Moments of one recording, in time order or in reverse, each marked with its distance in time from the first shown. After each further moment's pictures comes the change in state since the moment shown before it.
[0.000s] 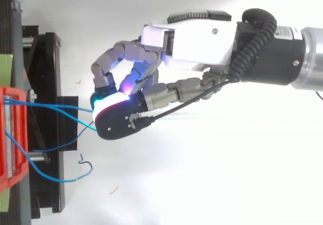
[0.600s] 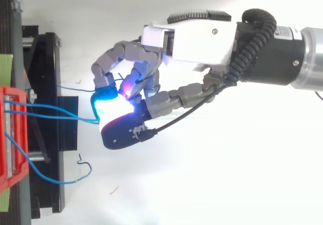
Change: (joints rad) arm 0.000 0.000 -0.001 0.000 0.000 0.001
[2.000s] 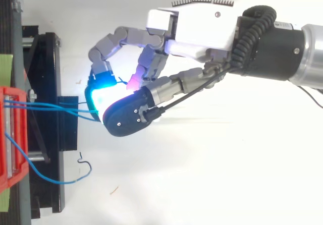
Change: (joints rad) arm -0.003 -0.001 -0.022 0.004 0.039 0.243
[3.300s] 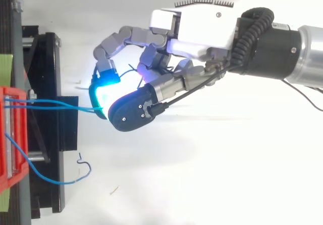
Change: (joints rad) arm -0.005 0.000 -0.037 0.061 -0.003 0.018
